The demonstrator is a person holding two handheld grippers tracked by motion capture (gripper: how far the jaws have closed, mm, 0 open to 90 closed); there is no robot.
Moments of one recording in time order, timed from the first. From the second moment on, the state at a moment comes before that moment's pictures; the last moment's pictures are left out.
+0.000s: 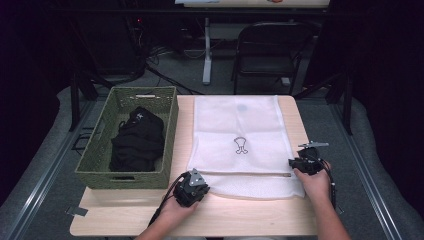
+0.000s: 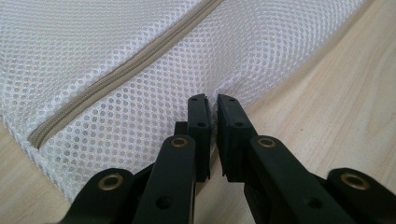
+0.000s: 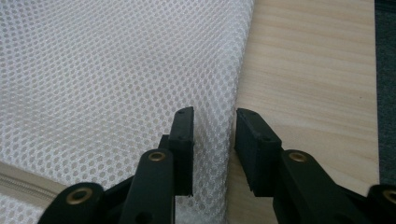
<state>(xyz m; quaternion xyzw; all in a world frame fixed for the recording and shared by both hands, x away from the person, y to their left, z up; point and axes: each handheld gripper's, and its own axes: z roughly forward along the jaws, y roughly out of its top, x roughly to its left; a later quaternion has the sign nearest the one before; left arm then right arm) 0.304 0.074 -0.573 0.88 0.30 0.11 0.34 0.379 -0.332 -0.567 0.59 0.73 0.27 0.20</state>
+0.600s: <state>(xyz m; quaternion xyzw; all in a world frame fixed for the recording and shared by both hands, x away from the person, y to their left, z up) 0.305 0.075 -0.572 0.88 0.31 0.10 0.34 0.377 -0.327 -0.566 0.57 0.75 0.27 0.22</state>
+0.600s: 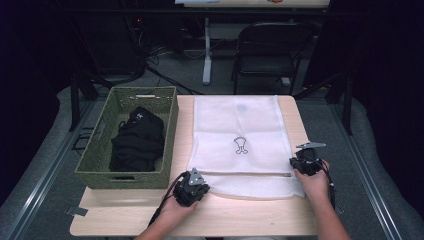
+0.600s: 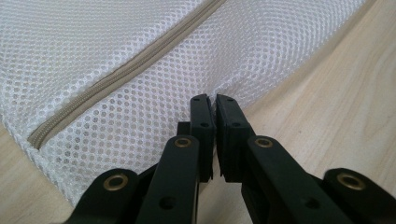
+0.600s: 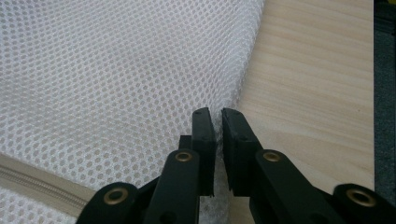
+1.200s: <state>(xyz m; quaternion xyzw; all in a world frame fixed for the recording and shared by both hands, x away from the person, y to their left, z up) 0.304 0.081 -0.563 0.88 0.31 0.09 0.35 0.368 -0.329 -0.554 0.55 0.75 0.29 0.23</state>
